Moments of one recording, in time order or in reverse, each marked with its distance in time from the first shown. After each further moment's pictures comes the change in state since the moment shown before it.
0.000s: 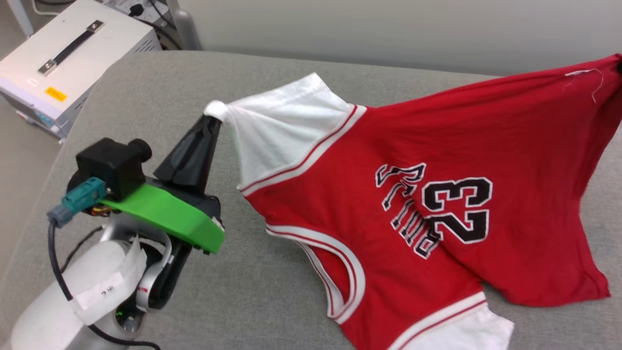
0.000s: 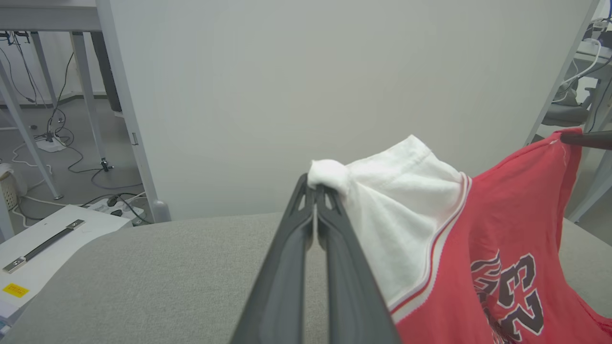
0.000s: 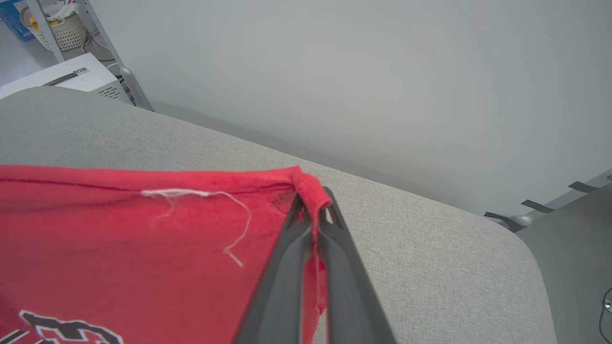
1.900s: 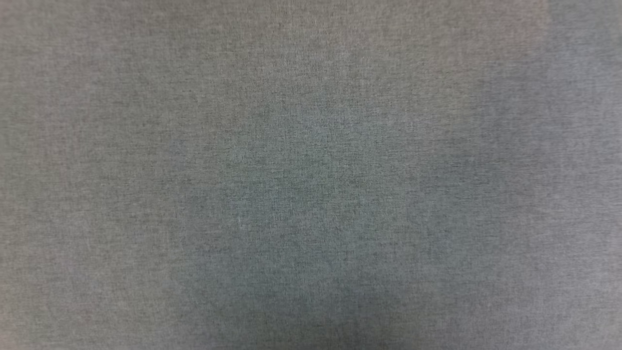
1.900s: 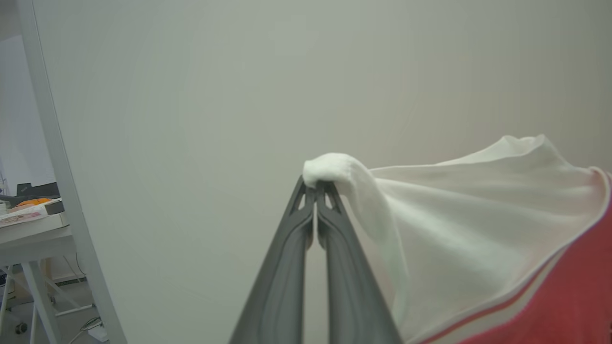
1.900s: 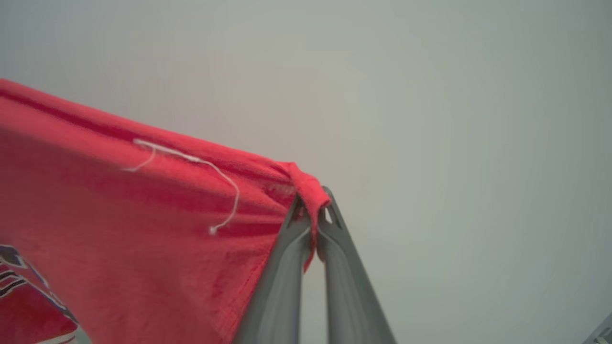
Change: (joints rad) left arm -1.457 -0.076 0.105 0.876 0.277 -0.293 -0.055; right arm -0.963 0.262 -0.122 0.406 -0.311 0.001 -0.500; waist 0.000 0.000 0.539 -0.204
